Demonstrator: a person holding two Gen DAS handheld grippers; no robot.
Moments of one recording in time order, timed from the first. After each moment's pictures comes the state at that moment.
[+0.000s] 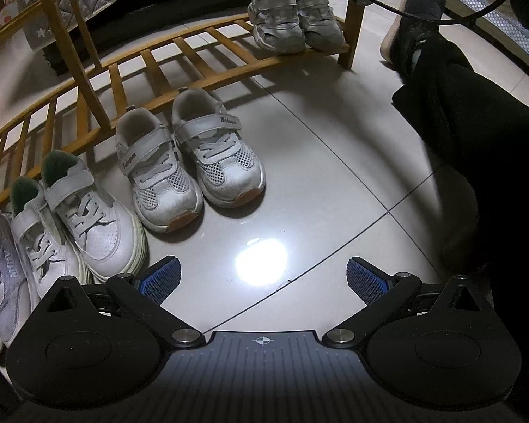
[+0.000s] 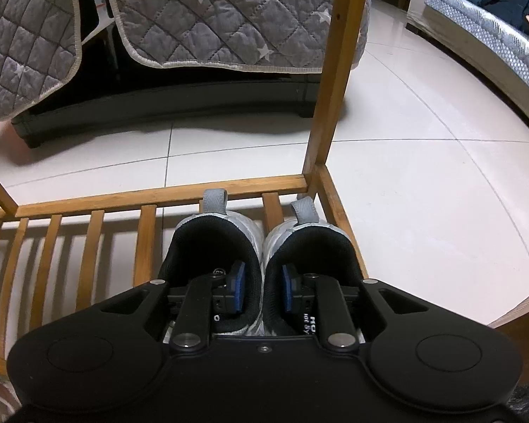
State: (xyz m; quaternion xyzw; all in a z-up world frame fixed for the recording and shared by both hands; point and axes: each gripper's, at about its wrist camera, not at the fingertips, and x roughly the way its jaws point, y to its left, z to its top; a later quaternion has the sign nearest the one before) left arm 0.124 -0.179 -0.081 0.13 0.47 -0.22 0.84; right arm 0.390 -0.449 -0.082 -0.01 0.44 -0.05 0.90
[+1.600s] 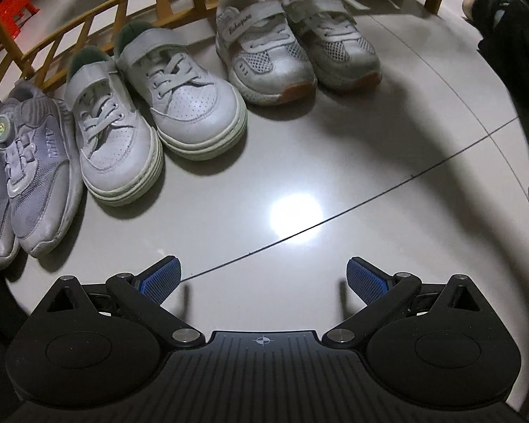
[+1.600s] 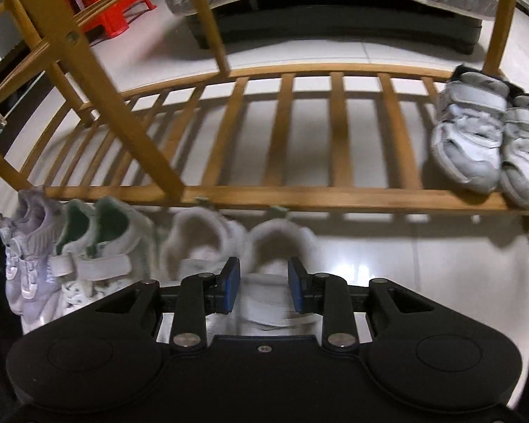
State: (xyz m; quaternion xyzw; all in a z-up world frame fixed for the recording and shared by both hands) left arm 0.109 -0.085 -0.152 0.13 0.53 -0.13 0.82; right arm 0.250 -0.287 -0.102 0.02 0.50 0.14 0.86
